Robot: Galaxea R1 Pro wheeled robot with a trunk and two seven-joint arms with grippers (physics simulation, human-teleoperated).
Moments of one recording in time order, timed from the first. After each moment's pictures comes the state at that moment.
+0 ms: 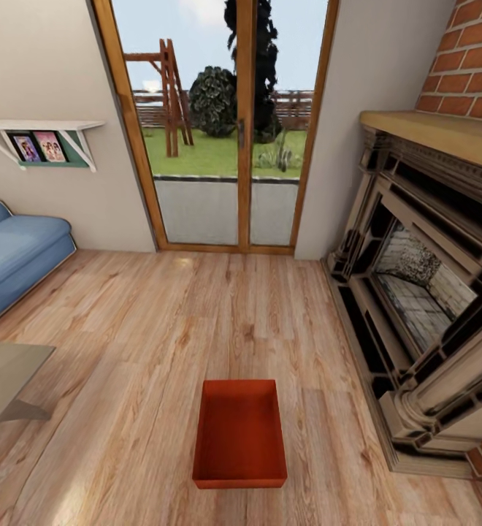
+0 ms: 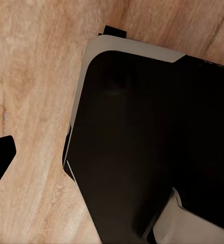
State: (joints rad) left arm -0.23 0.03 -0.04 -0.02 0.32 -0.02 -0.03; right arm -0.17 -0.08 0.08 0.03 0.00 -0.10 0.13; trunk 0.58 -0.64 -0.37
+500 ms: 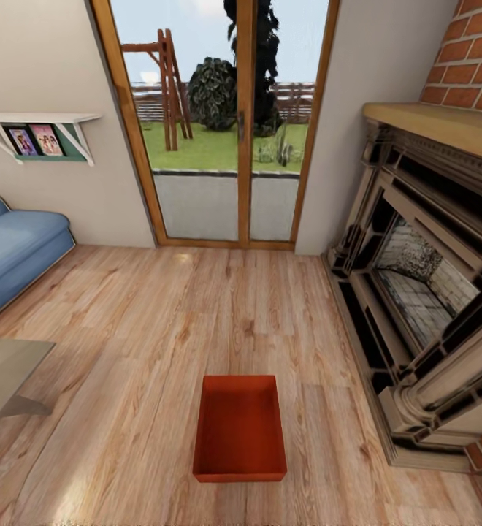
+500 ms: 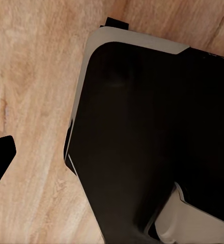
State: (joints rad) left arm -0.23 0.03 -0.04 -0.02 0.32 -0.02 -0.03; right arm -0.17 -0.08 0.08 0.03 0.00 -0.10 0.13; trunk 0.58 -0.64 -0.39
